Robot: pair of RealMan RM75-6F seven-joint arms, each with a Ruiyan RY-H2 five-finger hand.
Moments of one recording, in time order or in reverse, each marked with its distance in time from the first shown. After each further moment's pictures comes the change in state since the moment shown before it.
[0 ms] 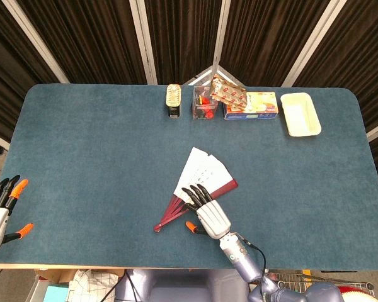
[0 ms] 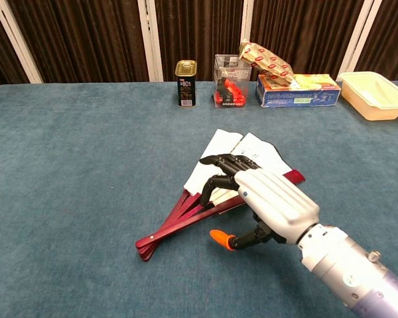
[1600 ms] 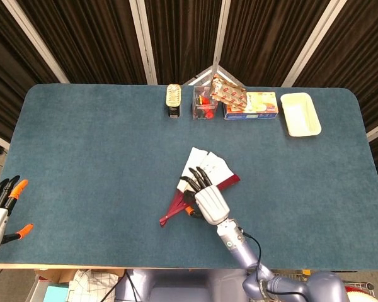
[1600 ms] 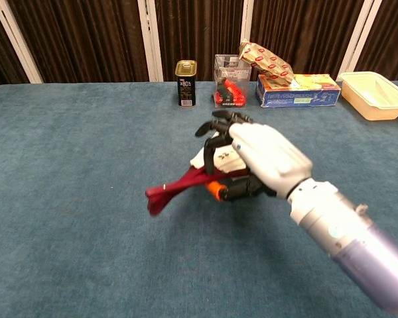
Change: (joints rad) left arm 0.000 0.008 0.006 -0.004 0.004 -0.002 -0.012; right arm 0.107 0.078 0.105 -0.144 0.068 0.019 -0.098
